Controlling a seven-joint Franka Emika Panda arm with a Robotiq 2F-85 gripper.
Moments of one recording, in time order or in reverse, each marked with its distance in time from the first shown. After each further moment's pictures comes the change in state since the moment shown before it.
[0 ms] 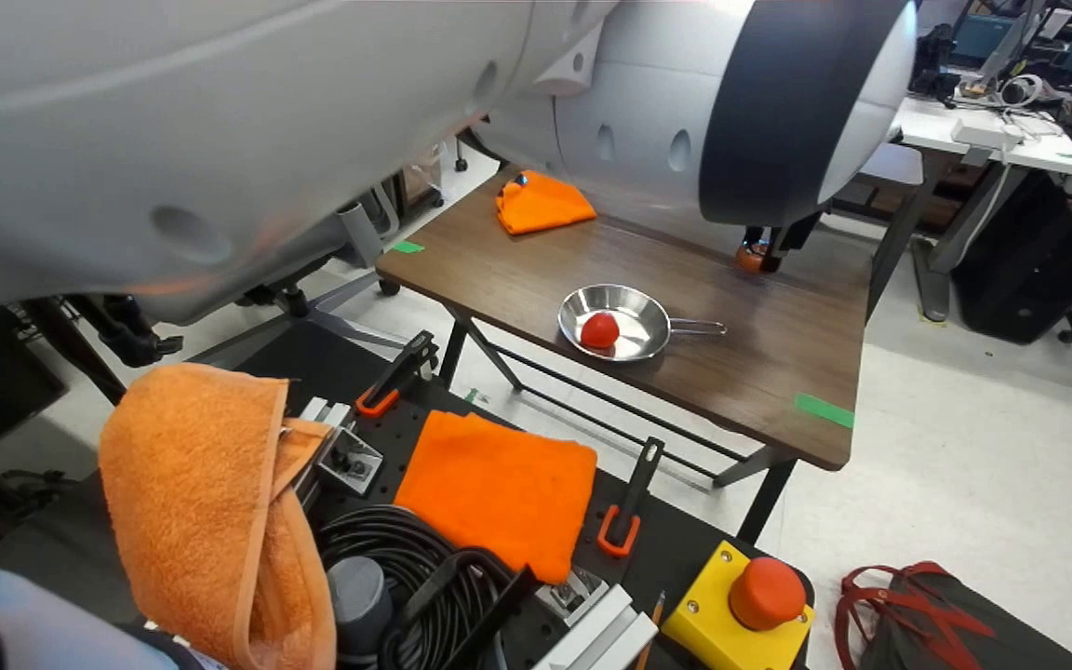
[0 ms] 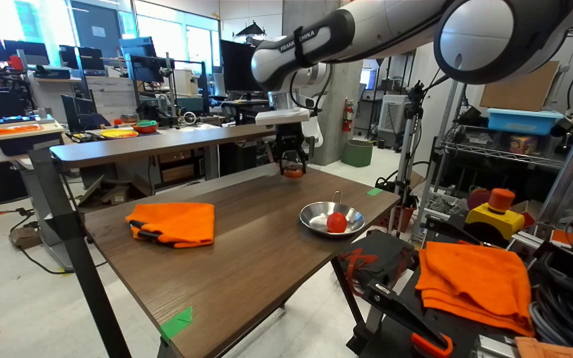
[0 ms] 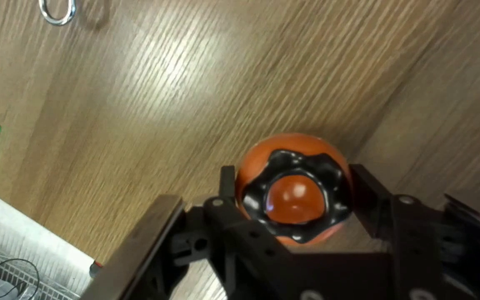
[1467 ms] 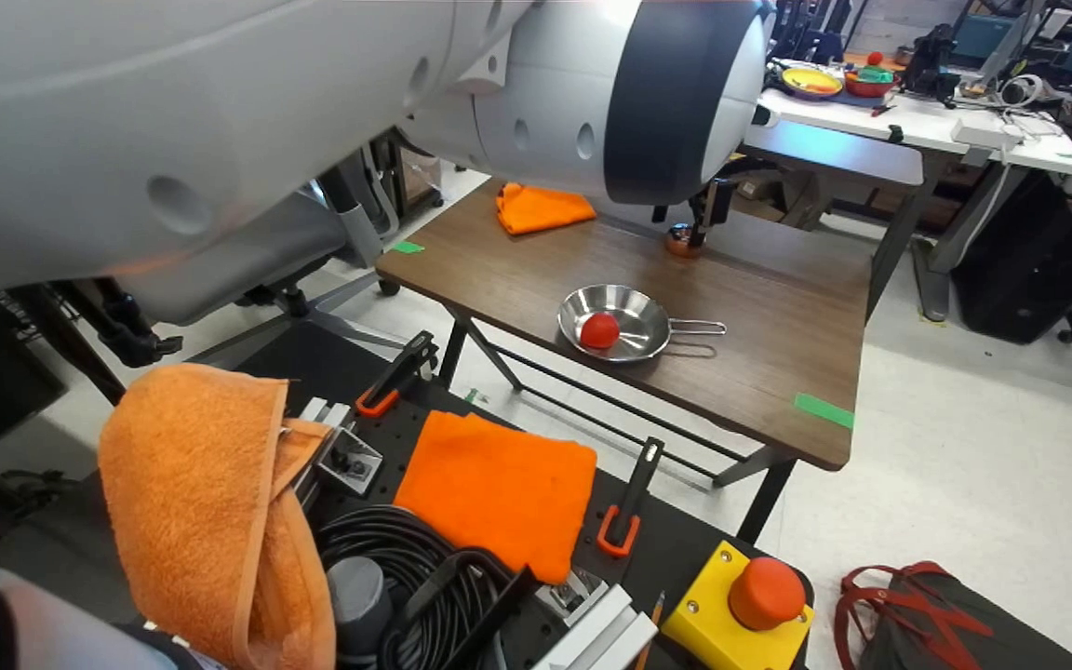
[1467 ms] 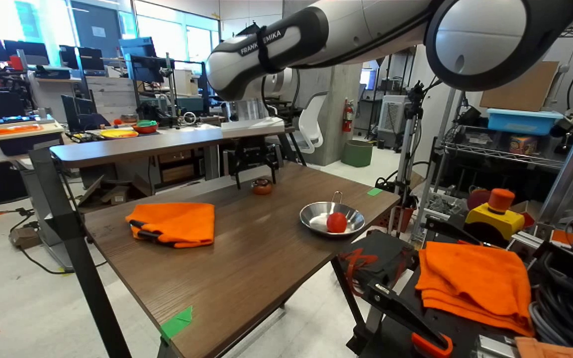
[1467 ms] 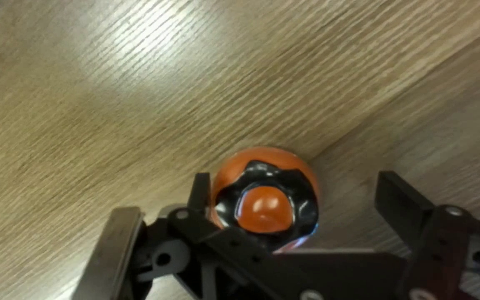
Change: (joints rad) arm 0.145 0.026 0.039 0.006 -0.015 0.048 -0.227
